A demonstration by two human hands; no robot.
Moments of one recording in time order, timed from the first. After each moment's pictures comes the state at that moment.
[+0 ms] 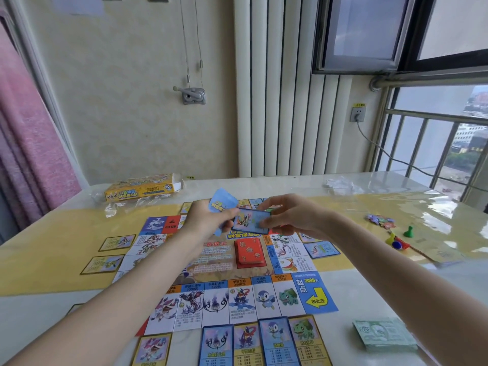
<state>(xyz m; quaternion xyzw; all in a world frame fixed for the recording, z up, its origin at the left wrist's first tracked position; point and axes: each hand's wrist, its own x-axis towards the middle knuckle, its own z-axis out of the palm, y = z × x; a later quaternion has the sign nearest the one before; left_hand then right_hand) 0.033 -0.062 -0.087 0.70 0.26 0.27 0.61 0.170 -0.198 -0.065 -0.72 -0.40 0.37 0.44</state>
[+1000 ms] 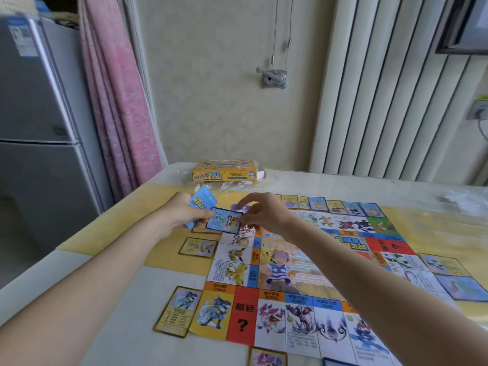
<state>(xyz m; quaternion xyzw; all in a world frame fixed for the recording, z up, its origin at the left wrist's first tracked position) -0.100 0.120 -0.102 0.73 0.44 0.20 0.49 0.058 0.009 -0.103 -0.72 -0.52 0.27 0.37</state>
